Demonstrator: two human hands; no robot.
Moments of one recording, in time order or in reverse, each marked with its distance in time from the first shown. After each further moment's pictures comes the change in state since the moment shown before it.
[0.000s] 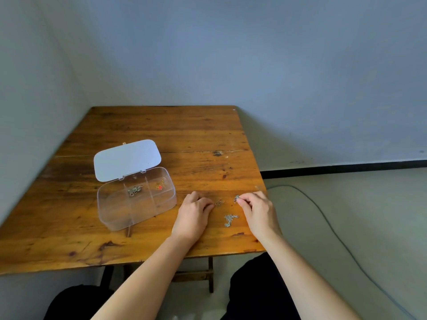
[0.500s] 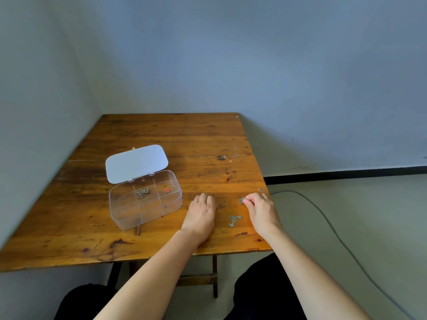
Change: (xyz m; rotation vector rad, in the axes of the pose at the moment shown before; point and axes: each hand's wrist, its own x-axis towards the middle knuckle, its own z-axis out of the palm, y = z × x) left_hand 0.005 0.015 -0.003 0.284 -0.245 -0.032; right_hand 0.007 0.003 0.001 -0.059 -0.079 0.065
